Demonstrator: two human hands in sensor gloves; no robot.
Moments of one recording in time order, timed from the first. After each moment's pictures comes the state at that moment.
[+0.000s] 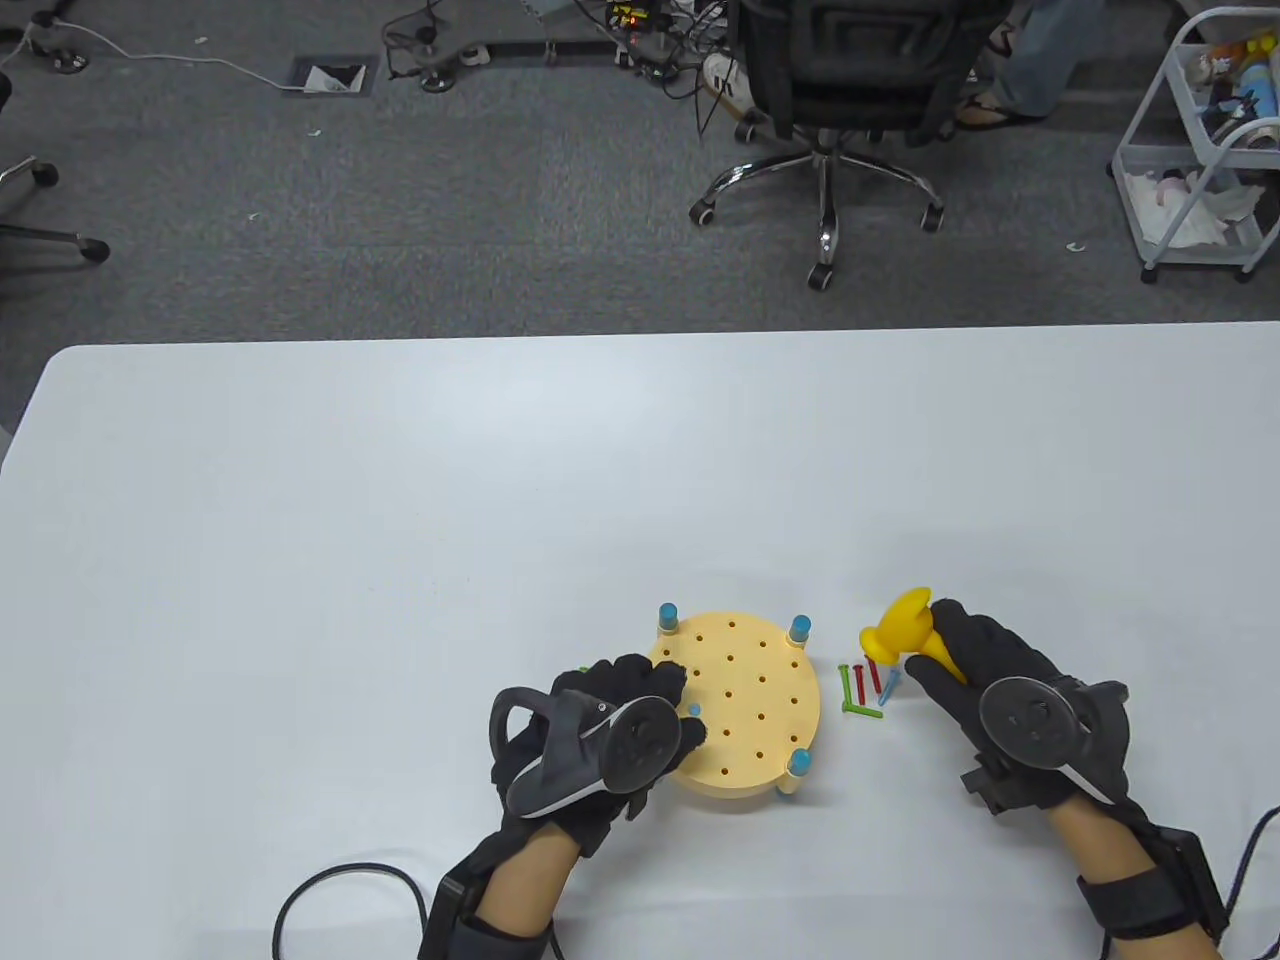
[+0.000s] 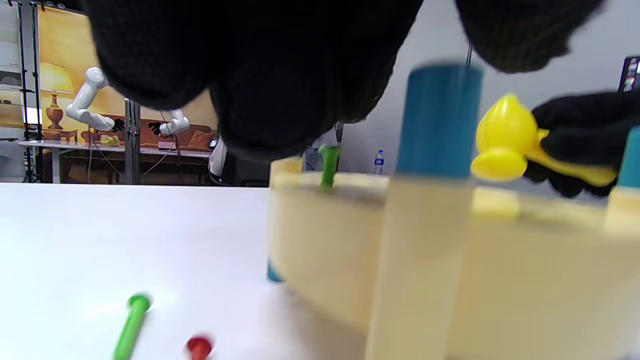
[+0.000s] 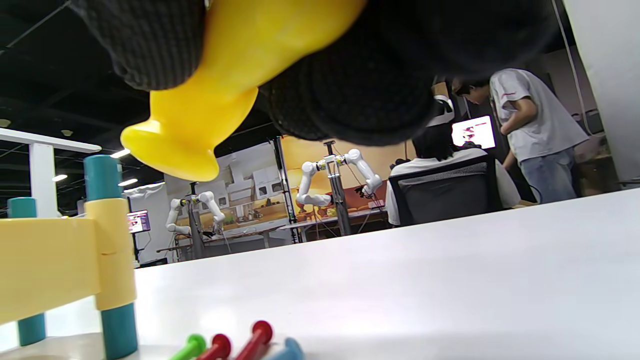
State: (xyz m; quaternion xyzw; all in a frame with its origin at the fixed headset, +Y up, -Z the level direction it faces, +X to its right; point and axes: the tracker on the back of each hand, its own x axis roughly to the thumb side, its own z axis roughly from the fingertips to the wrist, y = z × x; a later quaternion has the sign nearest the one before) left_hand -0.079 -0.700 -0.207 0.03 -0.22 0.05 0.97; right_hand 0.271 -0.730 -0.219 0.09 -0.19 0.97 0.14
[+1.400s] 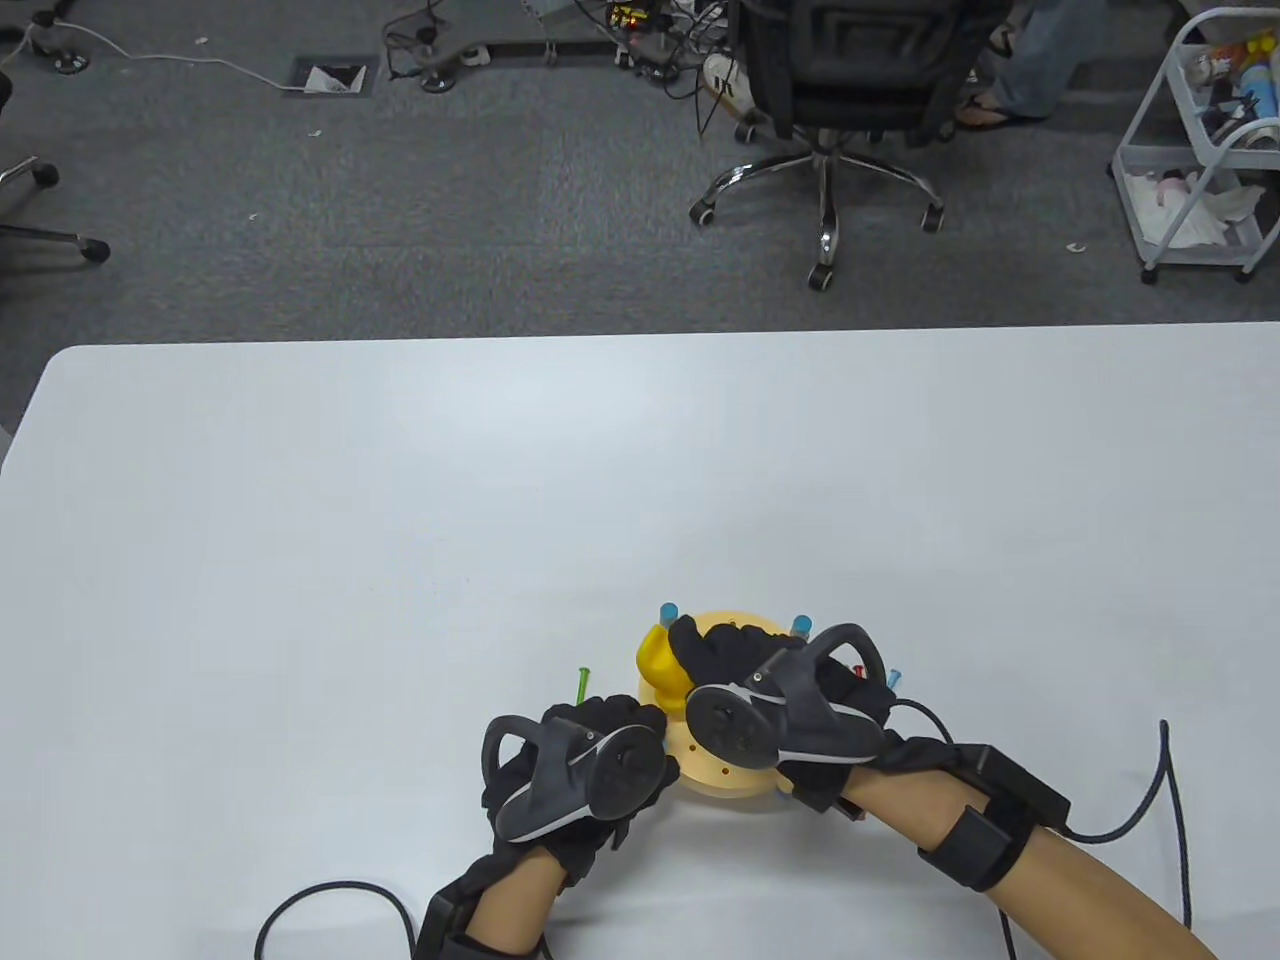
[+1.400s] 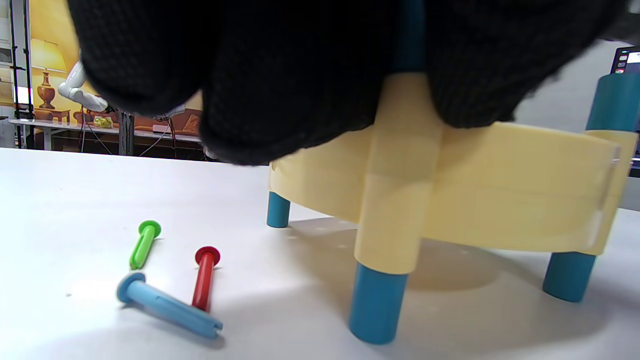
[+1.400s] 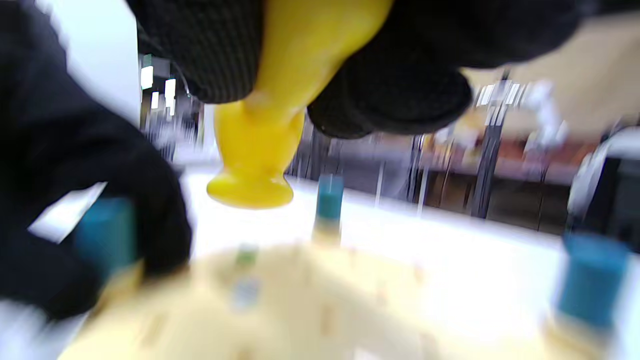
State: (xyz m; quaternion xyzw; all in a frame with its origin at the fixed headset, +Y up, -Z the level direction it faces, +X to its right) left_hand -0.084 -0.719 -0.198 0.01 -0.23 0.07 0.97; right_hand 0.064 -0.650 -0.217 0.30 -0.12 0.95 0.00
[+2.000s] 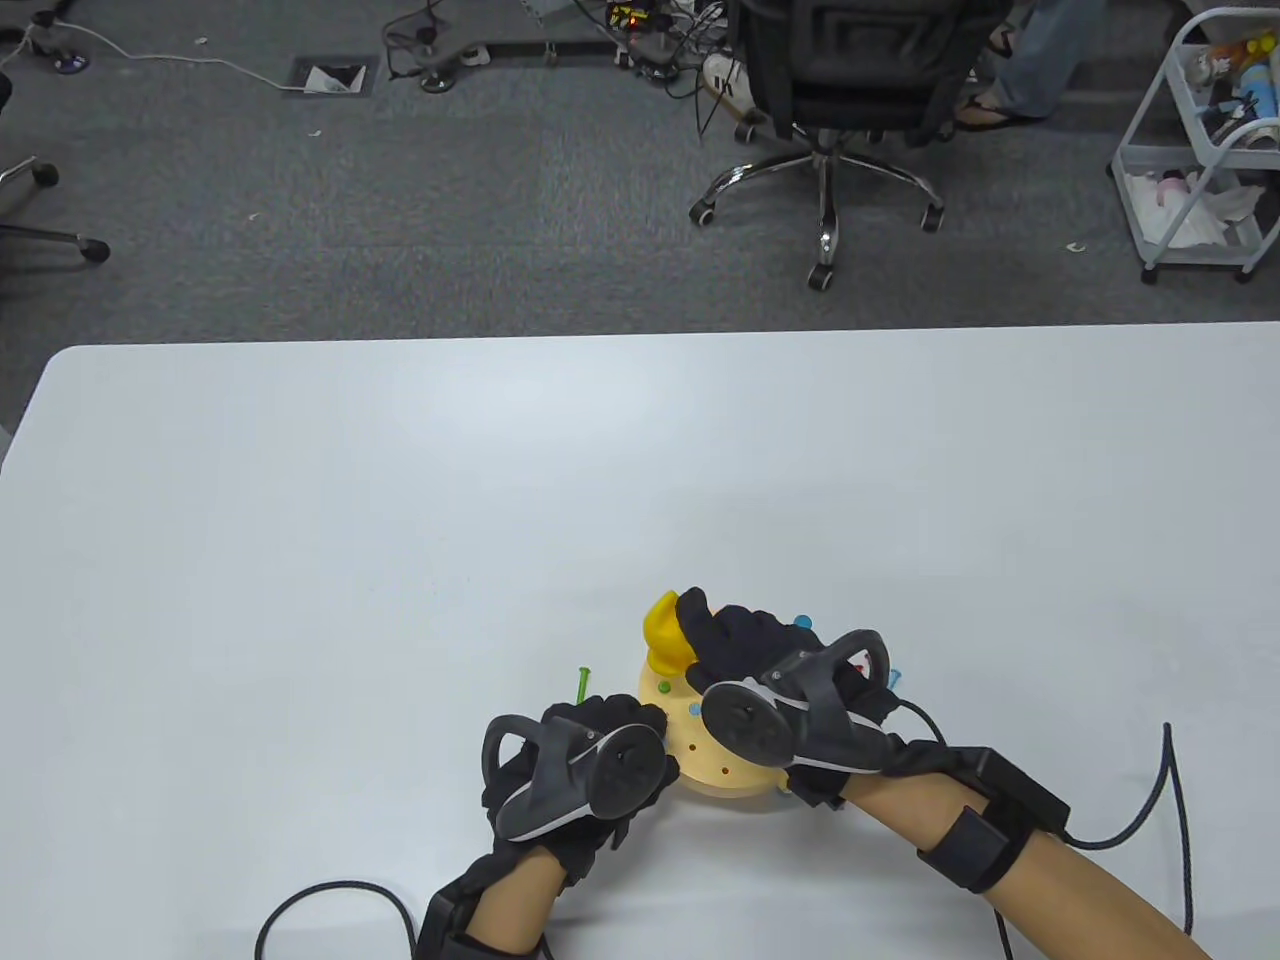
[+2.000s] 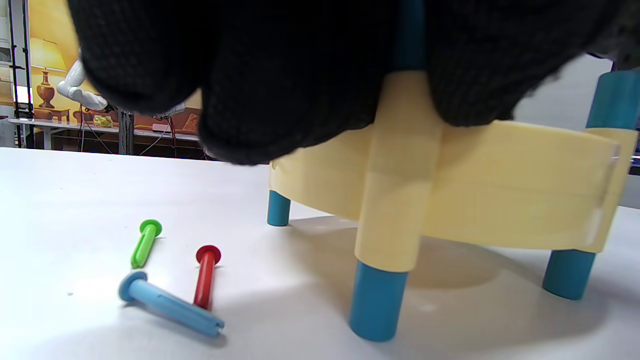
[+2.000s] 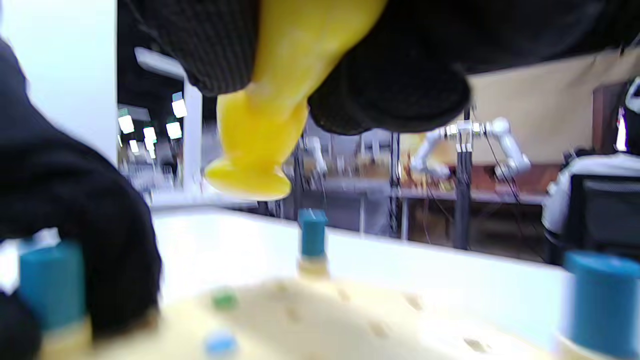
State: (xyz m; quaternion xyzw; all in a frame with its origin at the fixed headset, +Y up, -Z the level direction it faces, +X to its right) left_hand -0.084 -0.719 -0.199 0.01 -0.23 0.07 0.97; right_hand 0.072 -0.652 -0.212 0.27 -0.16 0.95 0.06
